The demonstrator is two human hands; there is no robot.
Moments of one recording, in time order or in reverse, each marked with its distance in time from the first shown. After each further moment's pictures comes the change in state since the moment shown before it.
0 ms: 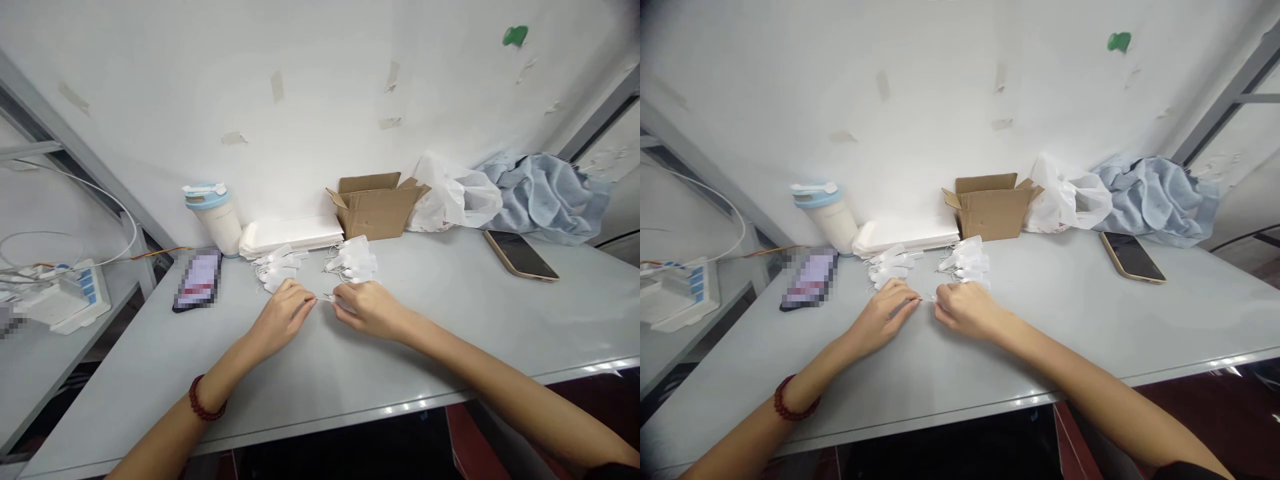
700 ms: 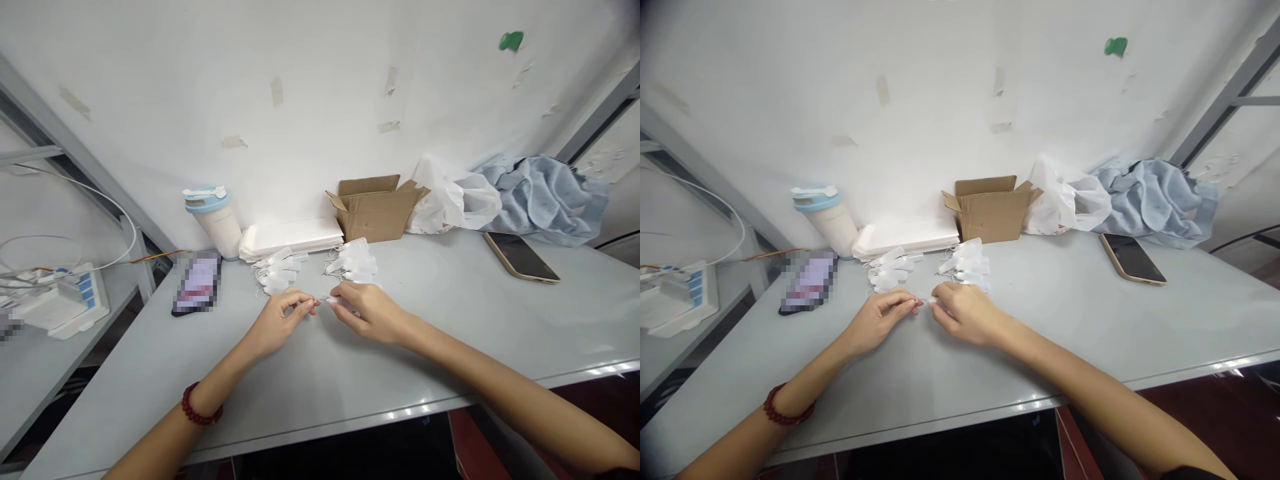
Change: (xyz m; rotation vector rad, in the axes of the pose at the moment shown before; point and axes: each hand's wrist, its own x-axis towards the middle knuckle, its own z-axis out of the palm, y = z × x) left_hand 0.001 0.005 -0.007 -0.385 -0.061 -0.334; right_hand -0.002 0.000 0.001 0.284 0.150 -0.029
